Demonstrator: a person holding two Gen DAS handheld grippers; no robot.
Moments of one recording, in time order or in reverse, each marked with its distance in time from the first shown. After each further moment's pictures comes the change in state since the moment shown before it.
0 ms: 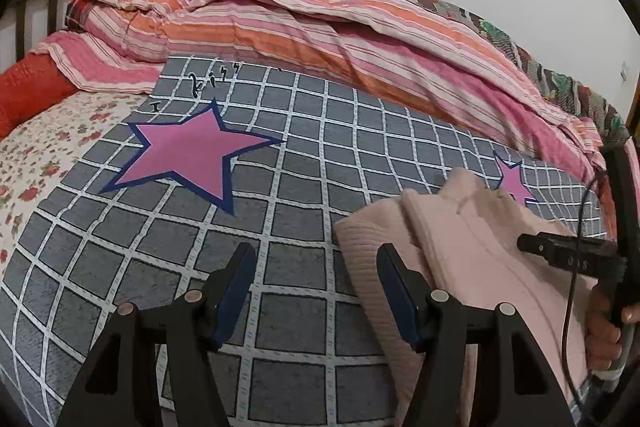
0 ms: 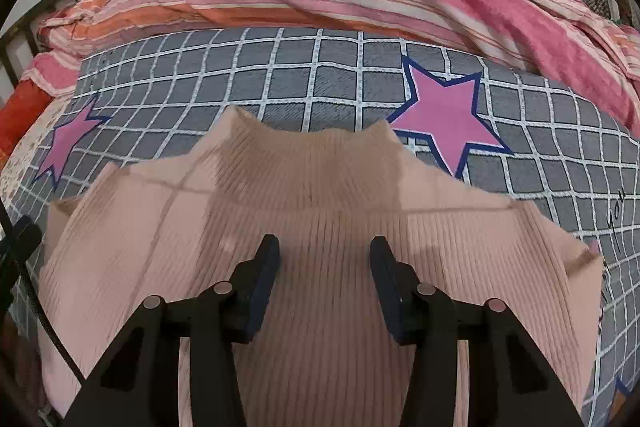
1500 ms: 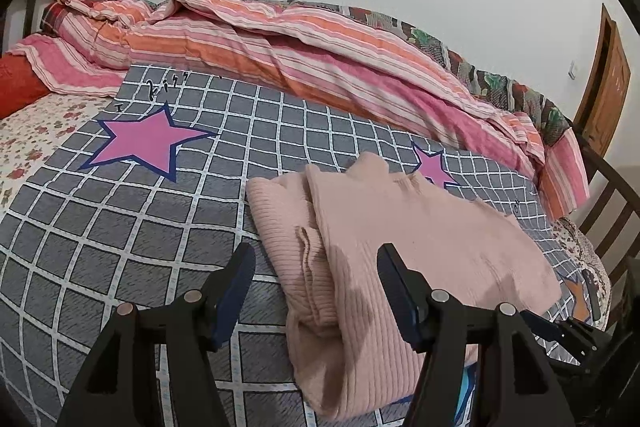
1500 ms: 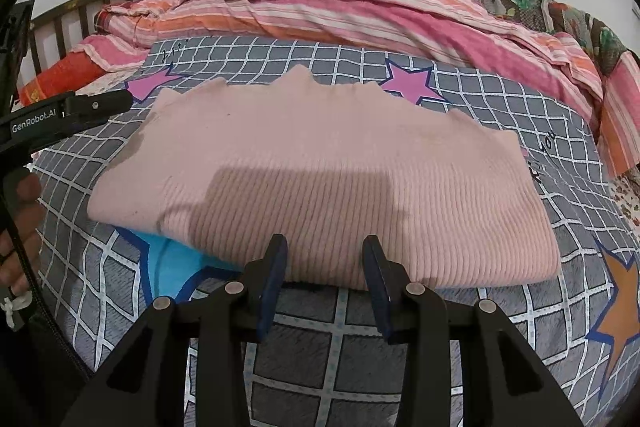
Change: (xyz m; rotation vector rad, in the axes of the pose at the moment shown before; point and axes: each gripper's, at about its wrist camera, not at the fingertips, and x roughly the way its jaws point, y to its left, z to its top) left arm -0.061 -0.031 -0.037 0.022 -0.038 -0.183; right arm -0.118 0.022 -0.171 -0.058 -0.204 -0.025
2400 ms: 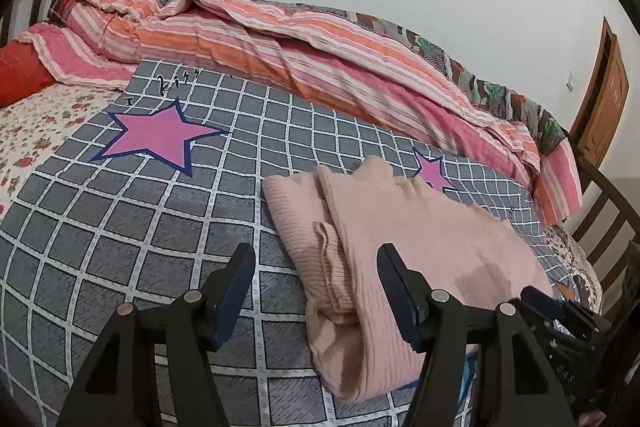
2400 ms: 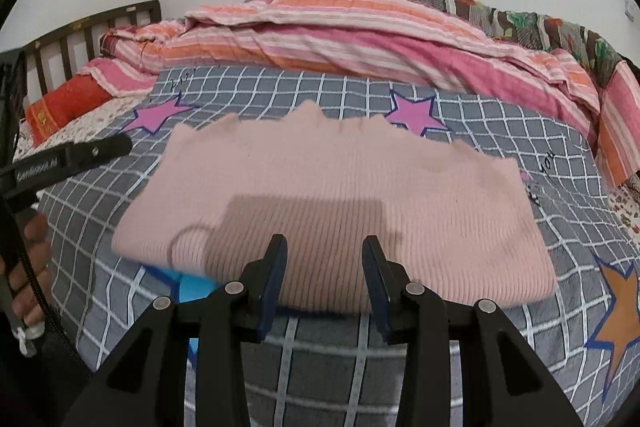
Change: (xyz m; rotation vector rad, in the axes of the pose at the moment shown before) left arm -0.013 0.019 -0.003 -0.035 -0.002 -0.025; right arm -0.015 0.009 0.017 0.021 -0.090 0.010
